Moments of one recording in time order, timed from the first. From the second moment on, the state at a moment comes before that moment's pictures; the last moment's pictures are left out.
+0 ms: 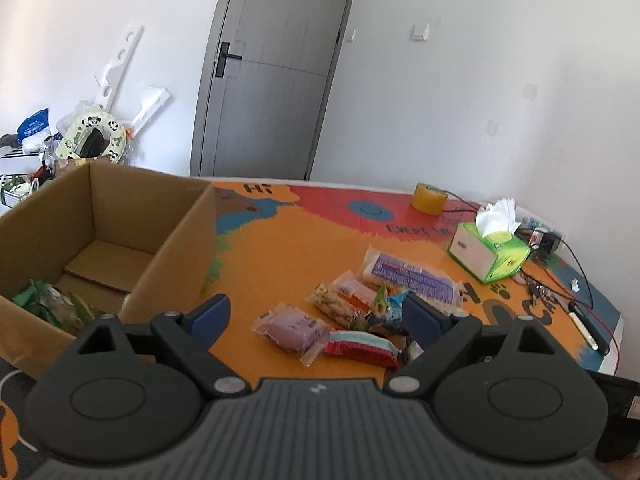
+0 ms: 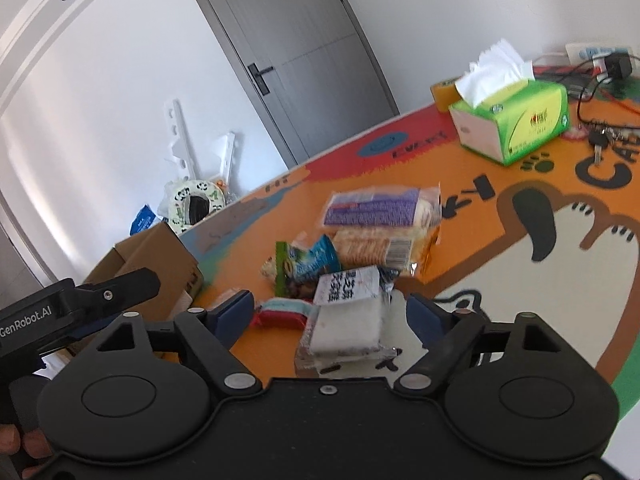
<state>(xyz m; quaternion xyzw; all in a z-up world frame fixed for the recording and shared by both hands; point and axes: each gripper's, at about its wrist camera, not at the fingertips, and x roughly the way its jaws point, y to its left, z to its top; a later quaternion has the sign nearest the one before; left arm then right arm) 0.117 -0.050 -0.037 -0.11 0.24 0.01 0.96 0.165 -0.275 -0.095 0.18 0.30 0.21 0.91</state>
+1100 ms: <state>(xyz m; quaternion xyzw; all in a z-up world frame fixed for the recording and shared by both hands) 0.193 -0.060 -0.084 -0.09 0.30 0.09 0.94 0.198 -0.281 -0.116 0.15 0.32 0.16 0.92</state>
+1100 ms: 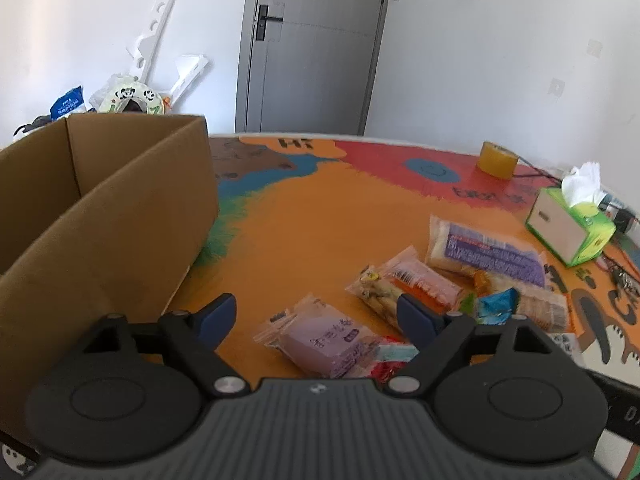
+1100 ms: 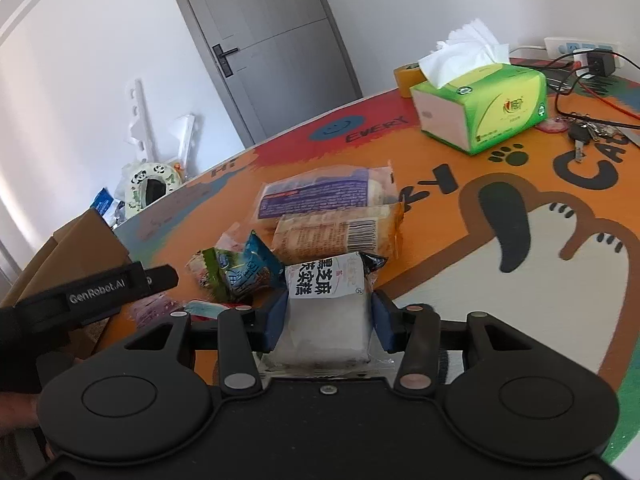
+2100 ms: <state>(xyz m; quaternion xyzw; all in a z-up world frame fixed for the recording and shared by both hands) 0.148 -0.060 -0.089 -0.09 0.31 0.02 0.94 0.177 -0.254 -0.113 0.08 0.32 0.16 0.93</state>
